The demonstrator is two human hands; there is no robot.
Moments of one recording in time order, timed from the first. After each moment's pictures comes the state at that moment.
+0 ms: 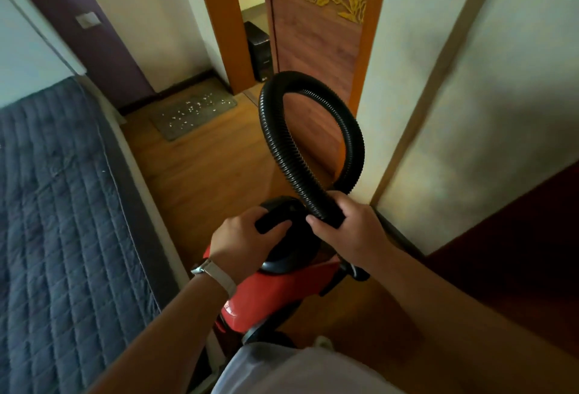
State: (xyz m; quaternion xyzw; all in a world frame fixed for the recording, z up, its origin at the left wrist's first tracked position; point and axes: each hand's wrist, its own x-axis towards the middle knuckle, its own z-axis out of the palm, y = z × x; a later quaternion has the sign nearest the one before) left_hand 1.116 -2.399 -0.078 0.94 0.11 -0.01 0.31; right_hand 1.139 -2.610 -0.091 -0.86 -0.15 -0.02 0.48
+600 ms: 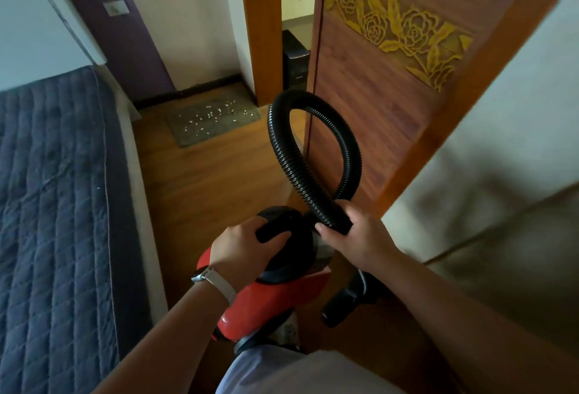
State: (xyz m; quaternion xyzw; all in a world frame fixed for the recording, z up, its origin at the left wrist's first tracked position) left_hand 1.379 -2.331 -0.100 0.94 0.18 -0.03 0.30; right_hand 1.441 -2.549 -0.096 -0.87 -0.18 0.10 0.44
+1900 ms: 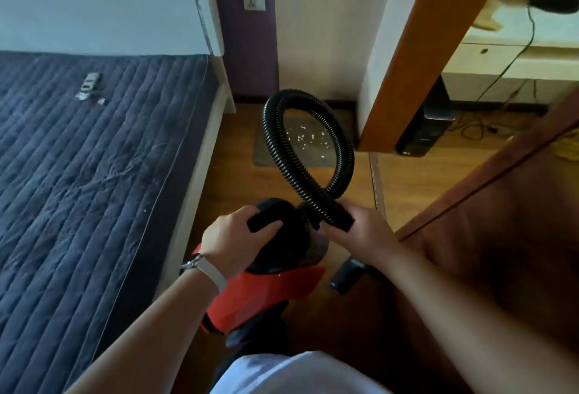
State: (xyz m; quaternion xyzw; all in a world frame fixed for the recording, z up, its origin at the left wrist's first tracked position) left_hand 1.780 -2.055 -0.117 0.87 0.41 0.03 0.29; right_hand 1.960 -2.227 -0.132 -0.81 -0.39 0.27 0.34
